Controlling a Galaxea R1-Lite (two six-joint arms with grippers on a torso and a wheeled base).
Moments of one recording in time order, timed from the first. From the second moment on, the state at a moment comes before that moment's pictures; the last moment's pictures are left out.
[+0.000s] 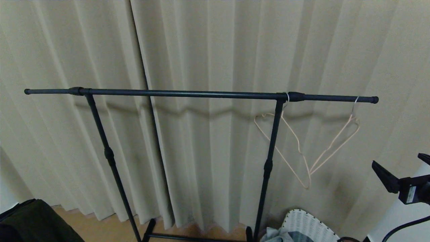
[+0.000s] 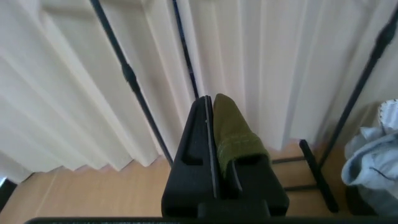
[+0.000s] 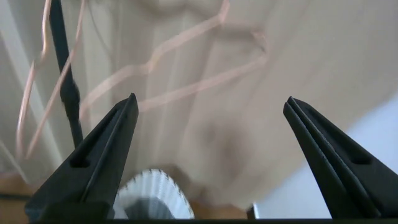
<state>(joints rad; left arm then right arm) -0.18 0.67 -0.24 -0.24 0.08 0.17 -0.10 1.31 -0.11 -1.07 -0.02 -0.23</state>
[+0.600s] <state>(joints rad) -0.20 0.66 -0.25 -0.24 0.08 0.18 -0.07 1.58 -0.33 -0.99 -0.02 -0.15</state>
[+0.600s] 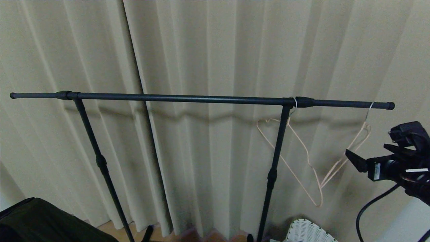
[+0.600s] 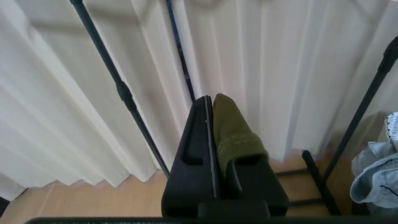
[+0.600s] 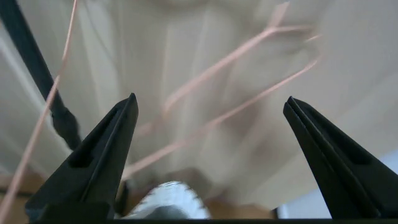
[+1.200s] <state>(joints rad) -0.21 0.65 -0.24 -0.24 0.08 0.18 0.00 1.71 -0.67 -0.57 -0.20 0.05</state>
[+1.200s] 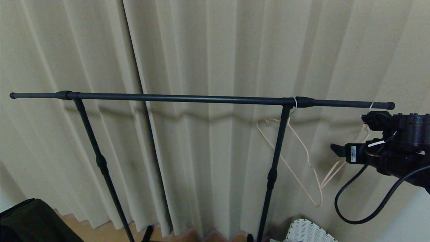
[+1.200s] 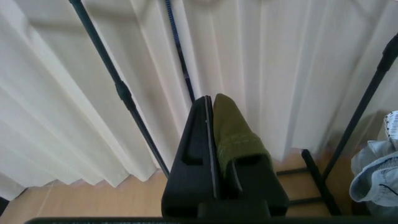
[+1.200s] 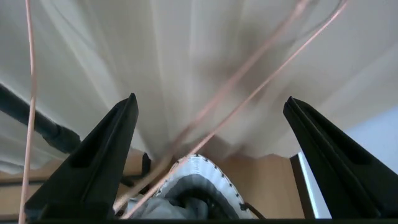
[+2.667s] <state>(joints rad) -0.24 0.64 -0.23 -0.24 0.08 0.18 -0.06 1.71 -0.60 -0.51 -0.31 0.11</state>
